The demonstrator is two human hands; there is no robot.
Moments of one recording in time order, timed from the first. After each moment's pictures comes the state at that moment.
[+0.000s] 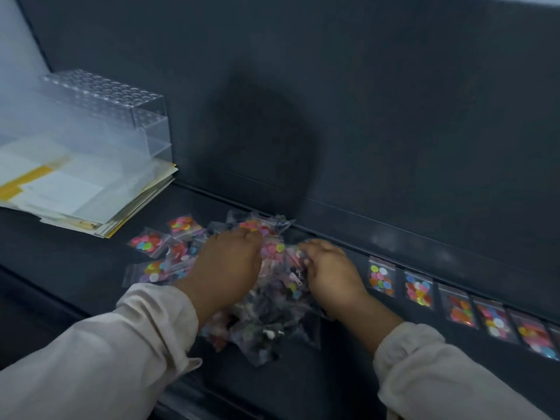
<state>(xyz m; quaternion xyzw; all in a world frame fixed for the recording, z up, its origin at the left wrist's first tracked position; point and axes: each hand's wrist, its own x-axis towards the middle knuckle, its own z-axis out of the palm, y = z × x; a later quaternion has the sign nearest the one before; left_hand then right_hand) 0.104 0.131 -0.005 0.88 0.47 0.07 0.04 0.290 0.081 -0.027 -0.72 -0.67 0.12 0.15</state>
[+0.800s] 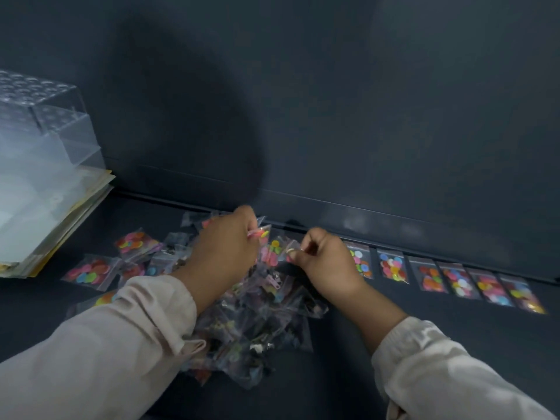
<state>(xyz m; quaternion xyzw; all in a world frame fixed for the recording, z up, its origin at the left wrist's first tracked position) 0.145 0.165 0.000 0.83 0.47 0.22 0.22 0.298 0.083 -0.025 -0.78 -0.46 0.21 0.36</state>
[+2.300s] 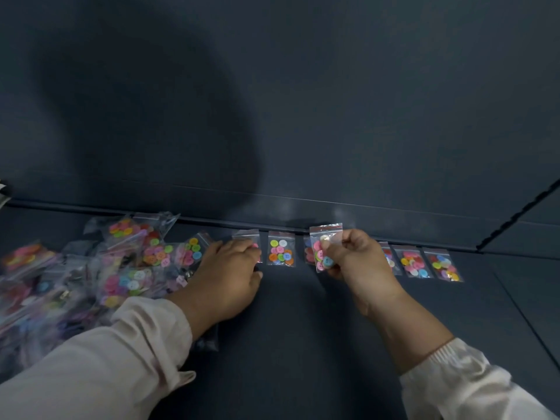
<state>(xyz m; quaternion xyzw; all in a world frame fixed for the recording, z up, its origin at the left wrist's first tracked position) 0.248 0.093 -0.029 0.94 0.32 0.03 0.13 0.417 -0.018 -0.011 -0.72 -0.20 0.31 0.59</state>
